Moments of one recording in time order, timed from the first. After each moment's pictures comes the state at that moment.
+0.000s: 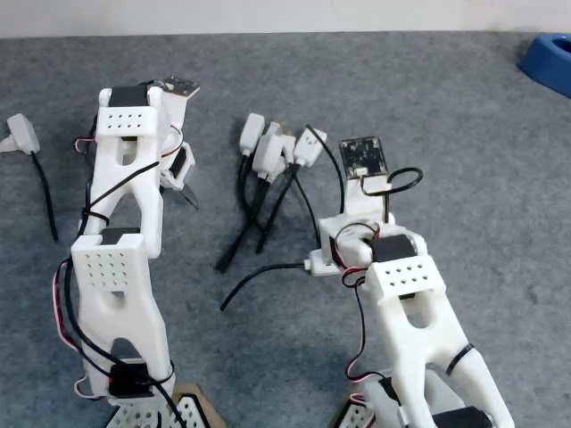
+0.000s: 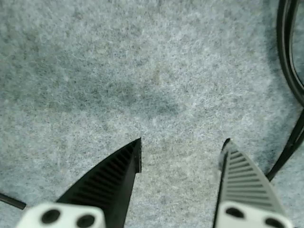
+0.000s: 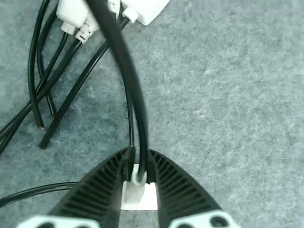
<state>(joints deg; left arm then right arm) -9.5 42.4 -39.7 98.8 -14.1 -18.9 -31.1 52.5 40.6 0.0</state>
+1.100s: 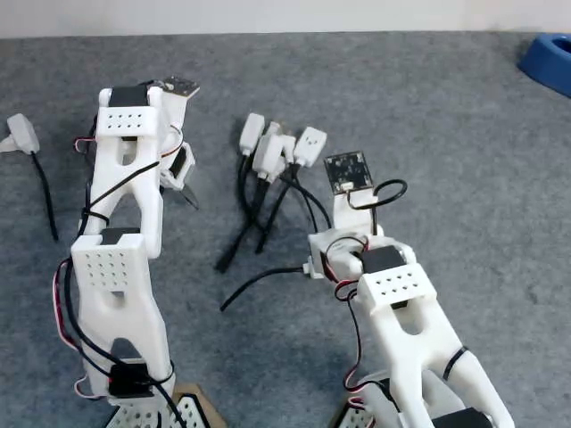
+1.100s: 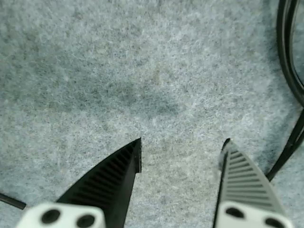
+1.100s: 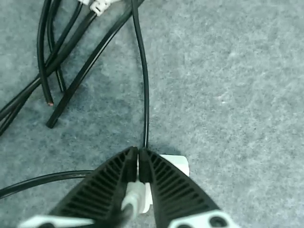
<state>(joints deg) -9.5 42.4 -39.7 98.8 -14.1 -22.4 -31.8 57.7 38.2 0.0</state>
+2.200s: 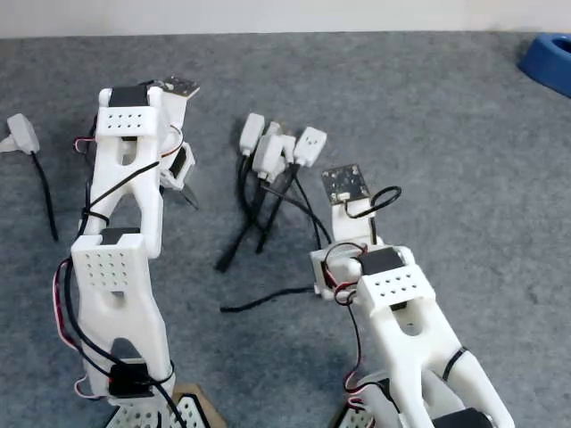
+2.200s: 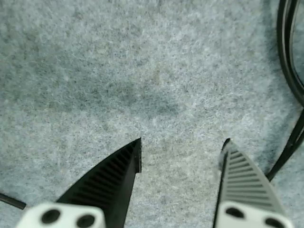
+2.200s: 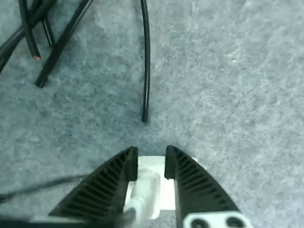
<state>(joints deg) -9.5 42.4 -39.7 98.8 -14.1 -22.7 -32.0 58.6 45.6 0.7</state>
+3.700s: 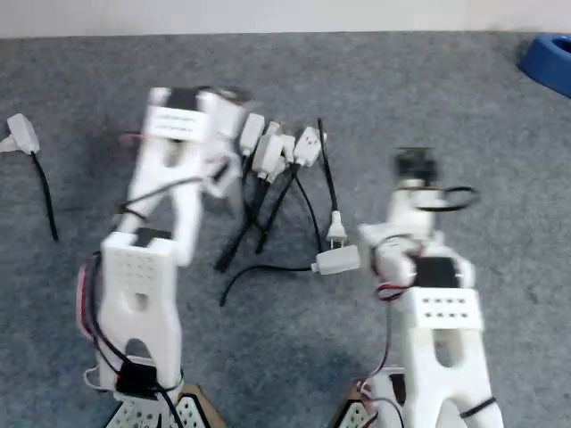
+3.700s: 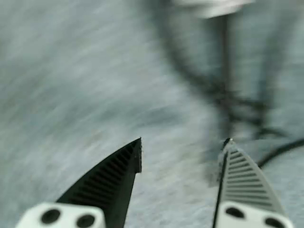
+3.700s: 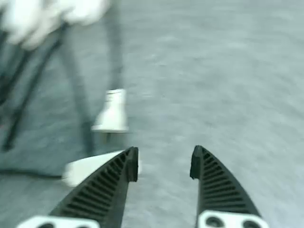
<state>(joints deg) 3.8 42.4 -40.0 99.6 -17.9 -1.4 -46.4 53.8 53.8 1.0</state>
